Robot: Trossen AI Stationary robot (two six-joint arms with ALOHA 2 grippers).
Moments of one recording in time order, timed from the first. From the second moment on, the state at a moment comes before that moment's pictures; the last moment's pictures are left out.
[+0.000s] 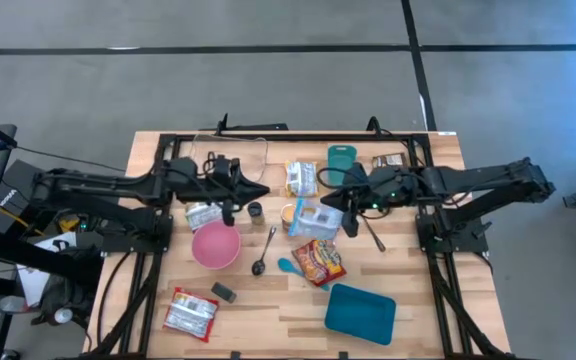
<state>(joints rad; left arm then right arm) 0.04 1.07 0.78 0.30 0.01 -0.40 0.13 1.21 1.16 -0.43 0.22 0.34</state>
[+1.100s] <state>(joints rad) 0.05 1.07 0.79 0.23 0.10 -0.42 0.09 1.35 1.13 -0.89 0.18 0.70</state>
